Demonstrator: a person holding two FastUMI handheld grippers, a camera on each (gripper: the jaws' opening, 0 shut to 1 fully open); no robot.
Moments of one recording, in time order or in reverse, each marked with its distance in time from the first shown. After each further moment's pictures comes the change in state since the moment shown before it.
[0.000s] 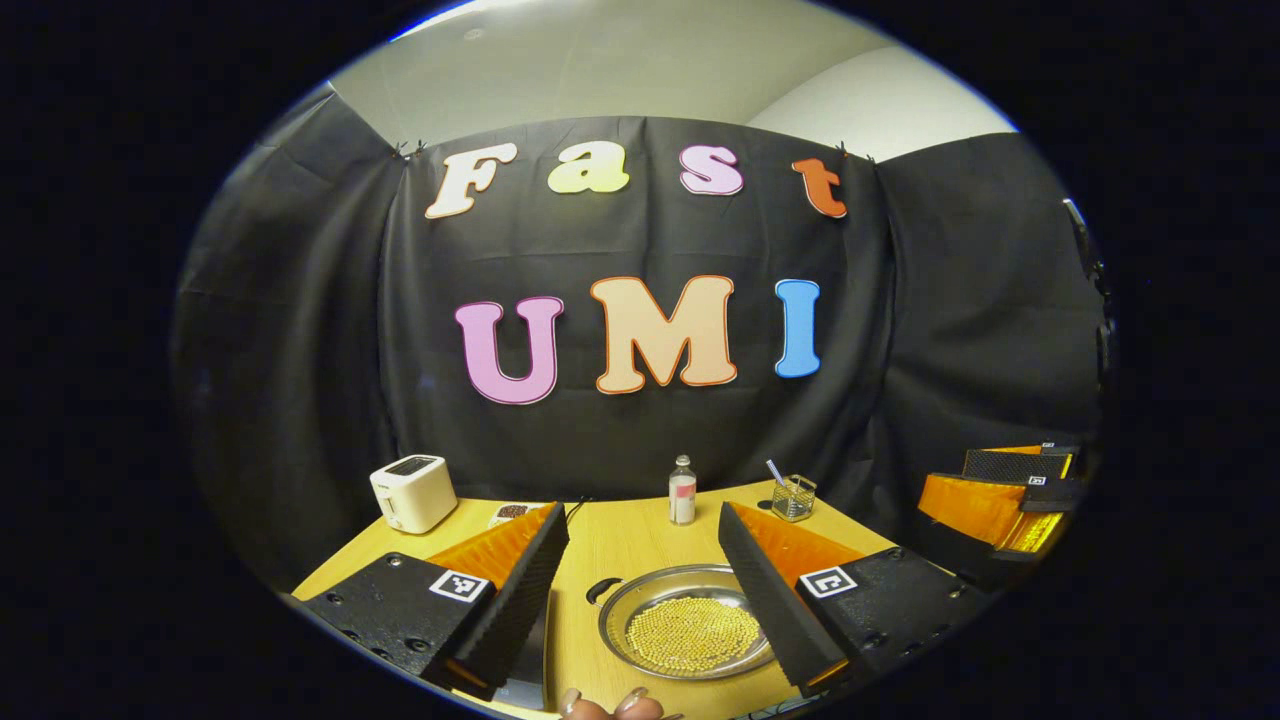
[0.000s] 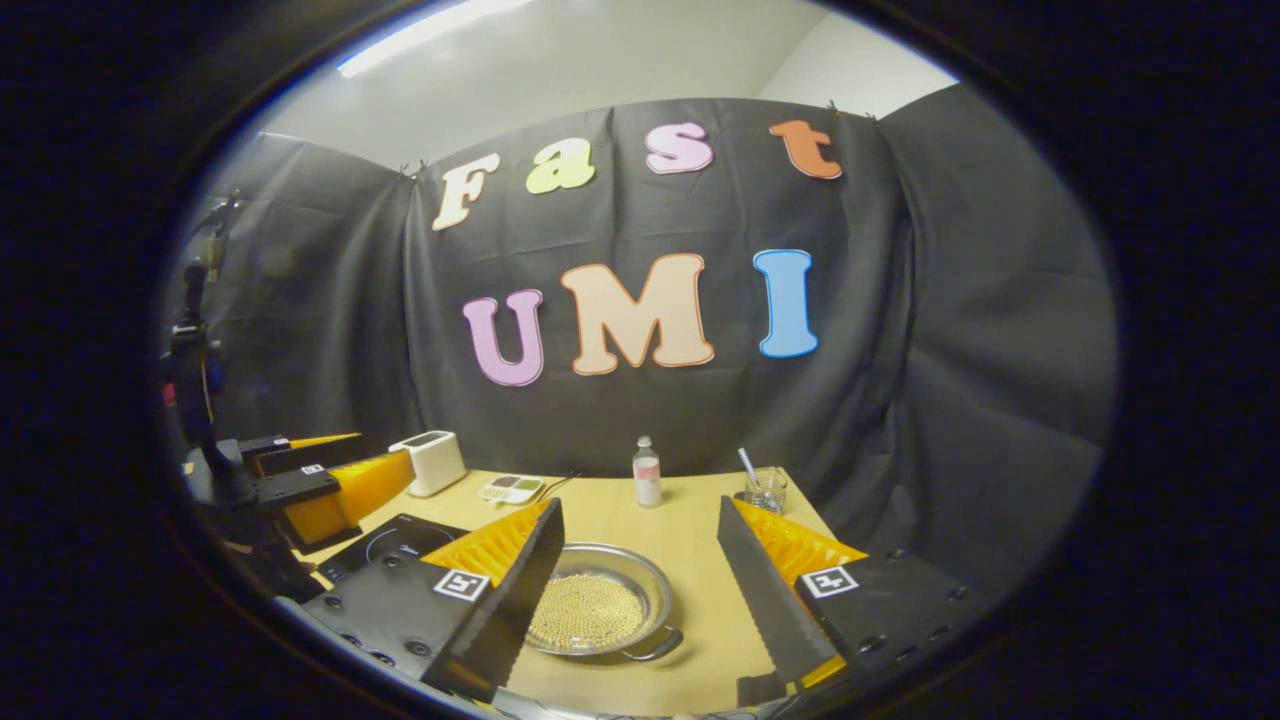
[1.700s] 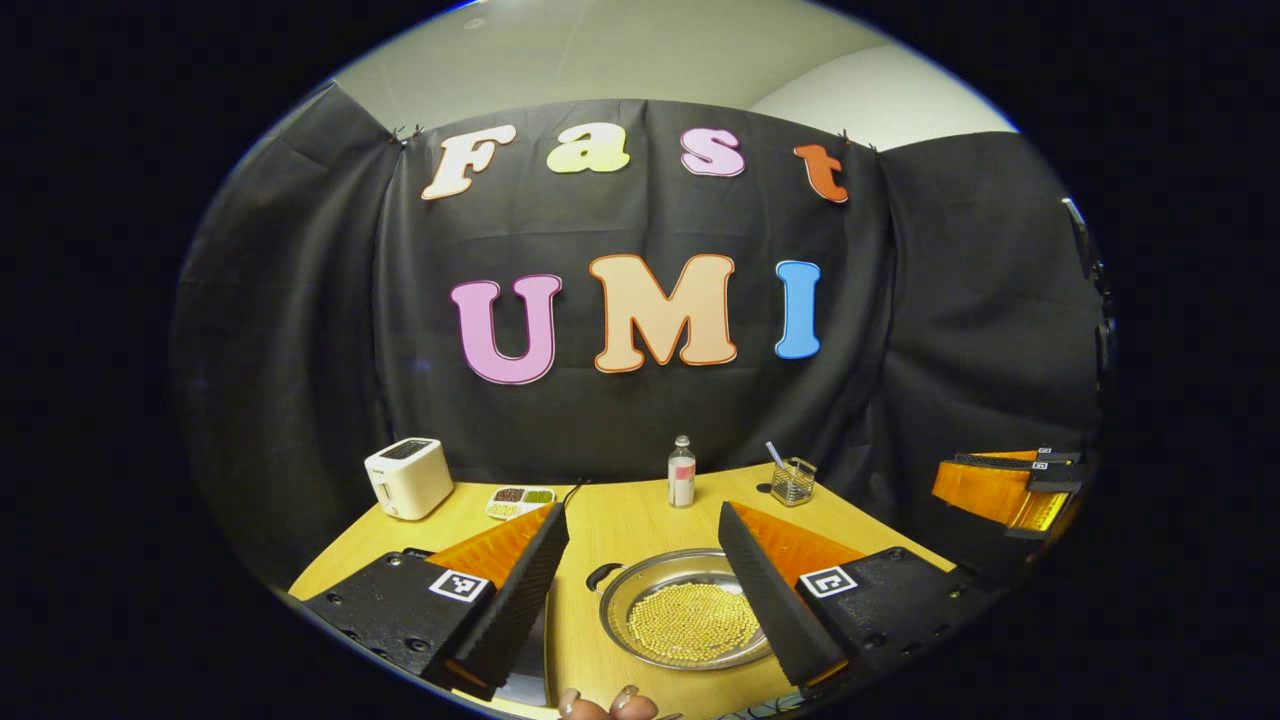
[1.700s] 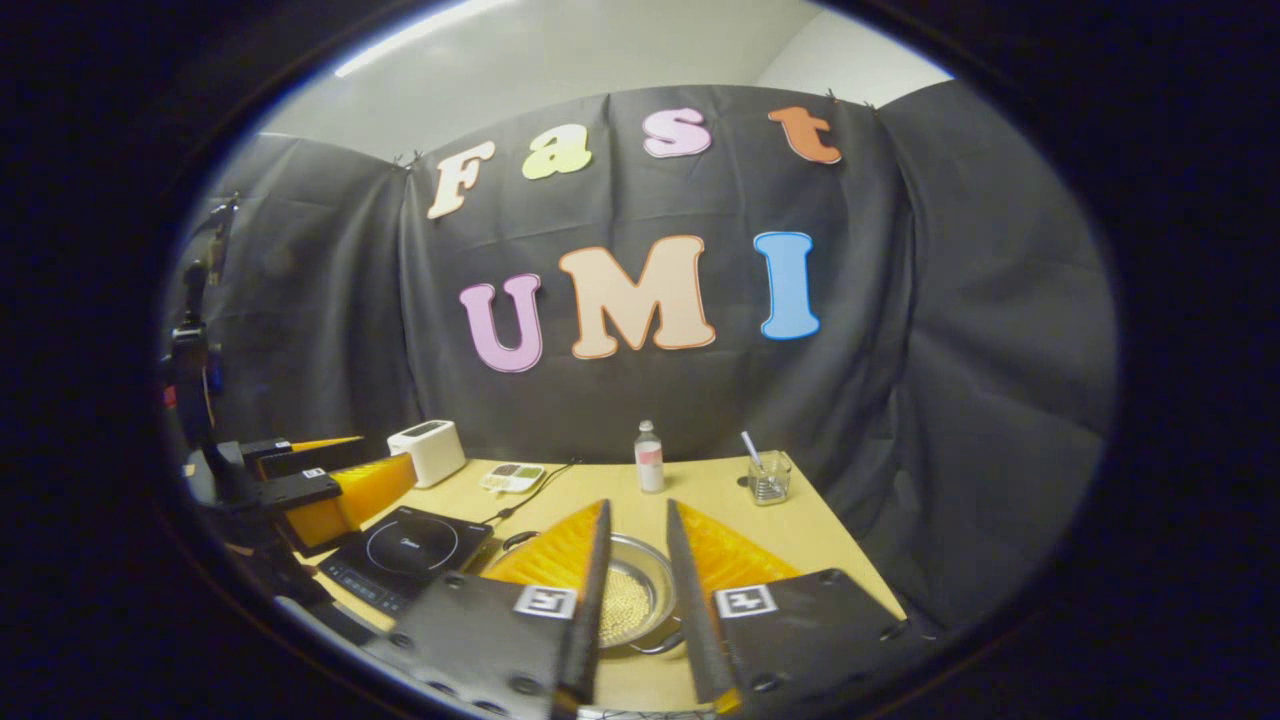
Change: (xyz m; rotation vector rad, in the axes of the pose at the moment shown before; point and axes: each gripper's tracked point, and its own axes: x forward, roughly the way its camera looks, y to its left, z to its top) left arm 0.005 0.005 -0.021 -0.020 0.061 -0.011; right arm 0.008 0.006 -0.017 0.007 0.042 -0.004
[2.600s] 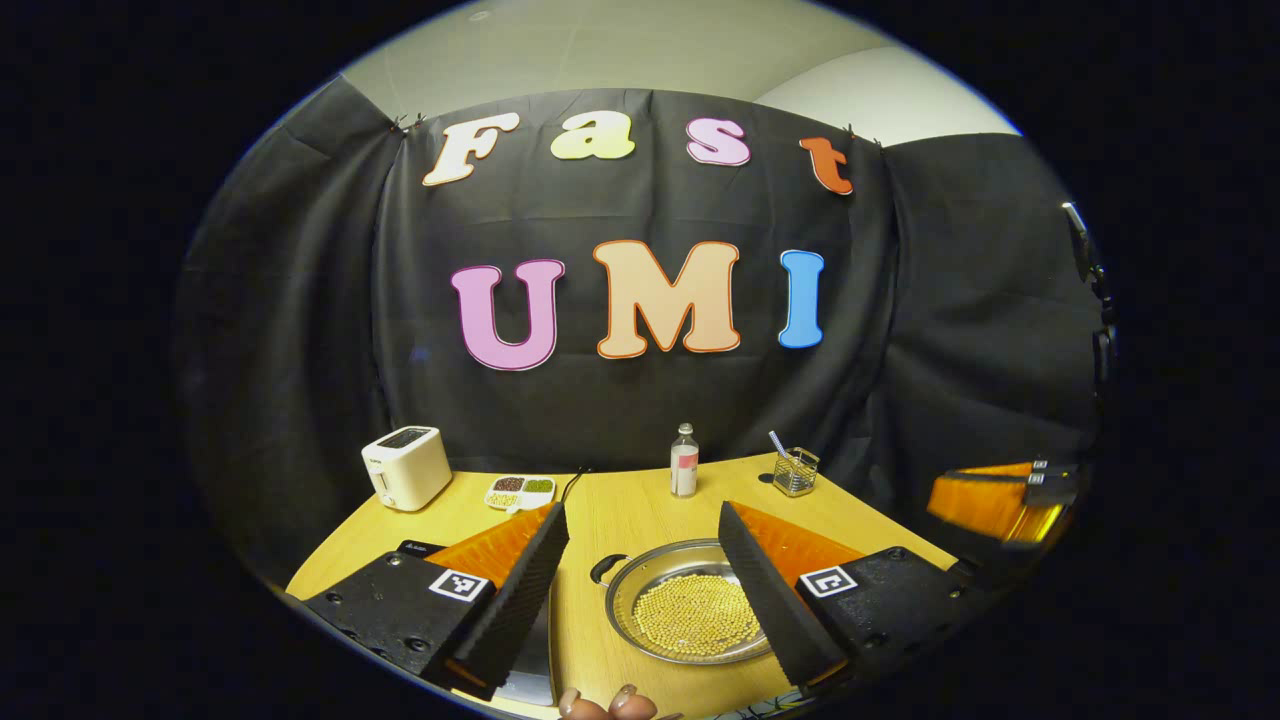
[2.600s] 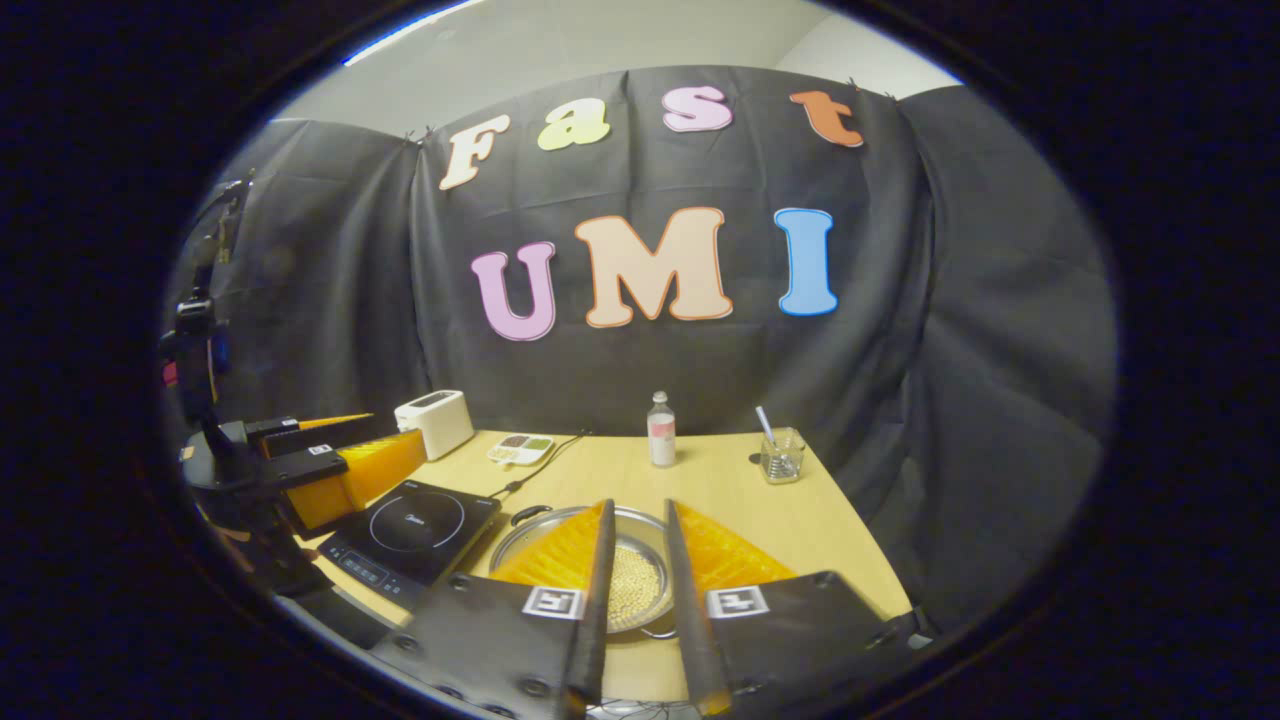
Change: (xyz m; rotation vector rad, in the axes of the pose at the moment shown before) left arm 0.005 0.011 -0.011 -0.007 0.029 -0.011; right arm -0.015 0.010 -0.012 -0.050 0.059 -0.033
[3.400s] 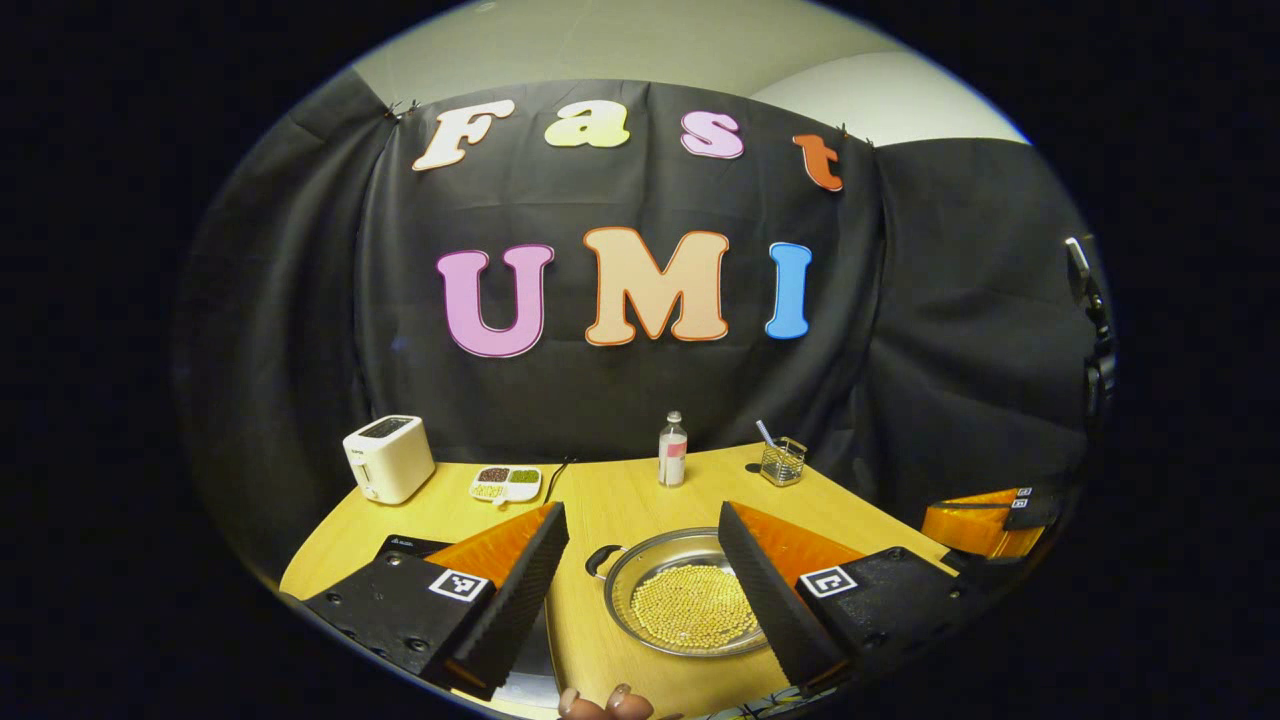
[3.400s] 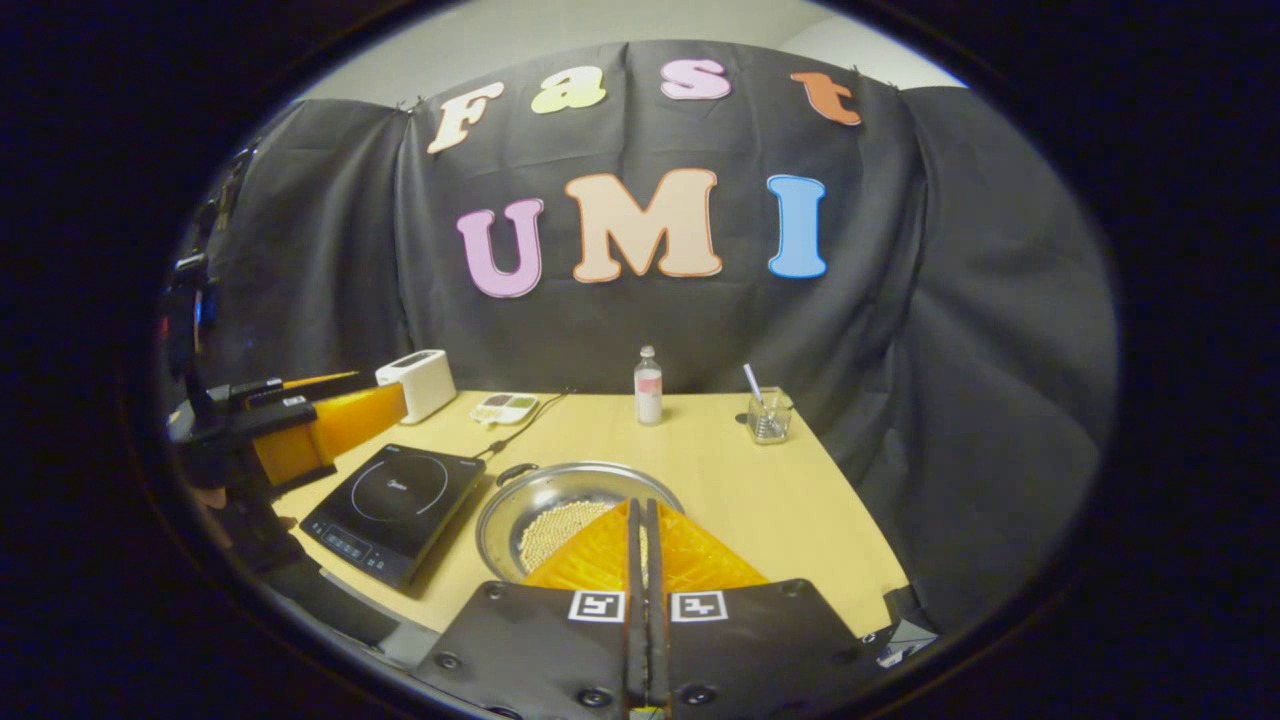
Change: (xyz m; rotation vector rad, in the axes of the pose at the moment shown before) left arm 0.005 0.012 -0.019 -0.013 0.029 -0.060; right arm 0.017 0.015 -0.072 -0.016 0.159 -0.003
